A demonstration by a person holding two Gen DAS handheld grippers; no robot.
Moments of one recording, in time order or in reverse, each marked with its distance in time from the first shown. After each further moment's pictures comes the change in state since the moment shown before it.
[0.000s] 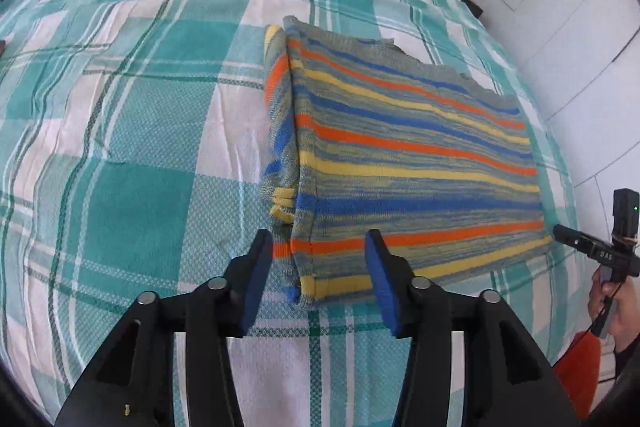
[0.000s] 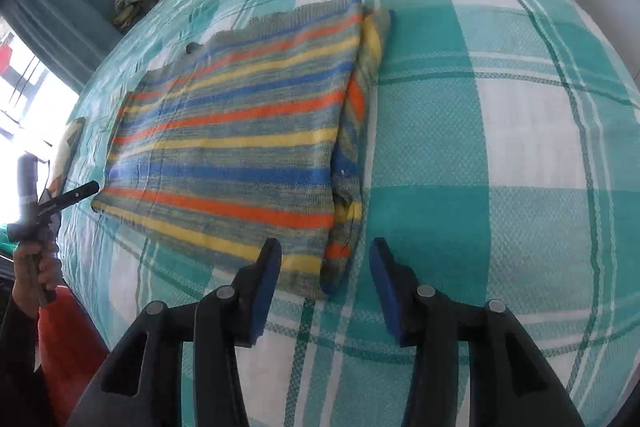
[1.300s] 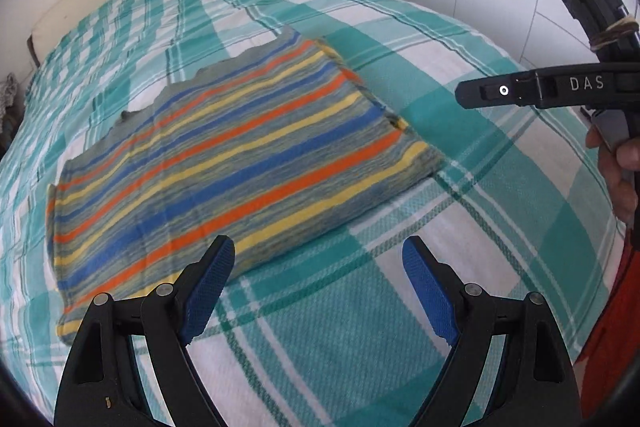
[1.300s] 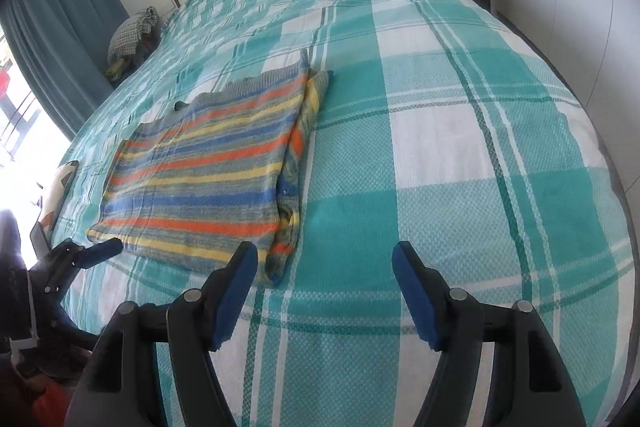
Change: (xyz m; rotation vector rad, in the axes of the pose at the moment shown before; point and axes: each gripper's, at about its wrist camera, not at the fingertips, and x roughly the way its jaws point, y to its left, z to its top) left arm 0.065 -0.271 -0.078 0.649 -0.076 0.037; right arm -0.048 -0.029 -0.015 0.033 -0.202 -0.067
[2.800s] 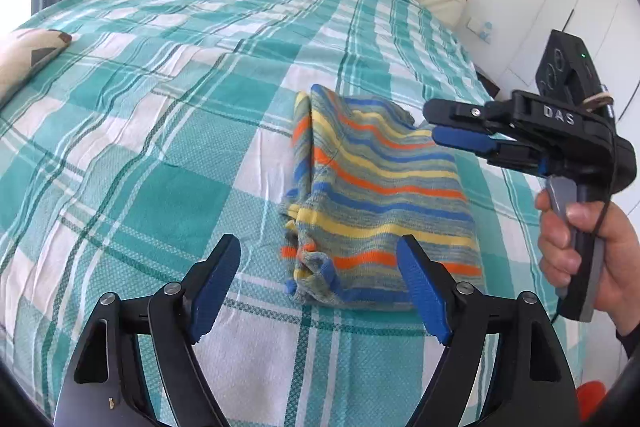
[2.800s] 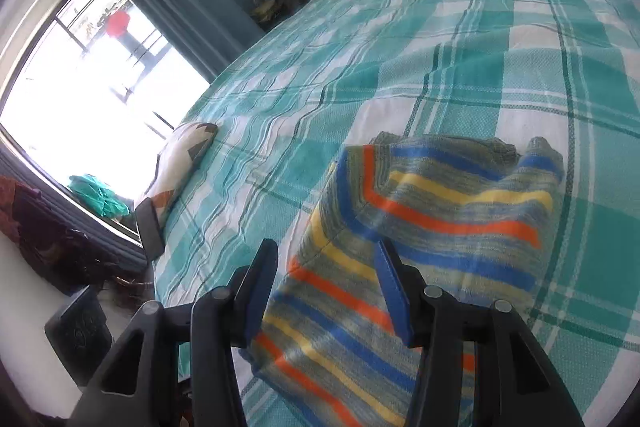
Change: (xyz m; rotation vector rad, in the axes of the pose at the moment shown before) left arm -0.088 0.243 -0.121 -0.750 -0.165 0.130; right arm 0.145 0.290 0.098 -0.268 0.169 0.515
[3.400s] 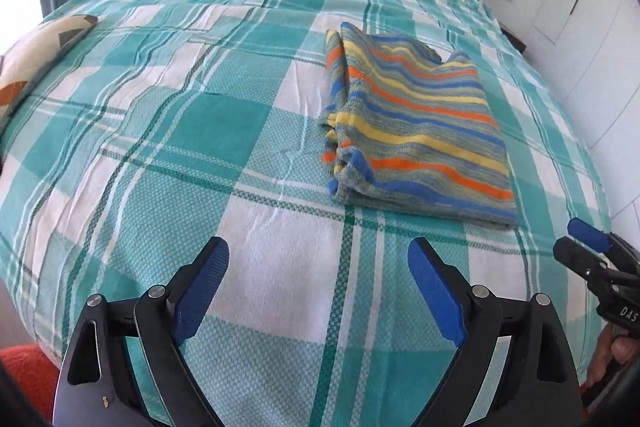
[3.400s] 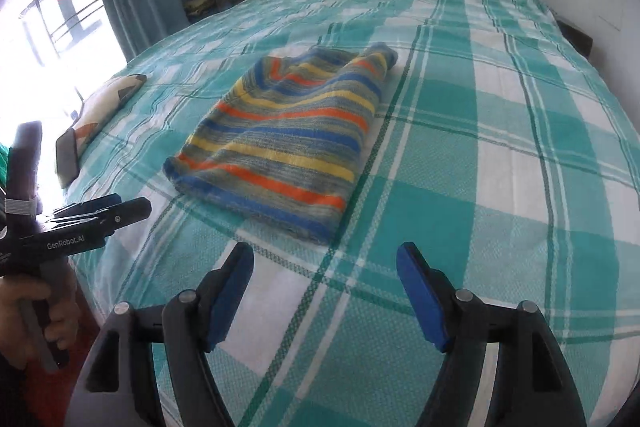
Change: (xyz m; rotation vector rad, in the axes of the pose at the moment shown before) left arm -0.014 0.005 -0.052 0.059 0.127 0.136; right arm -0.077 0.024 -0.174 -0.044 -0.073 -0.499
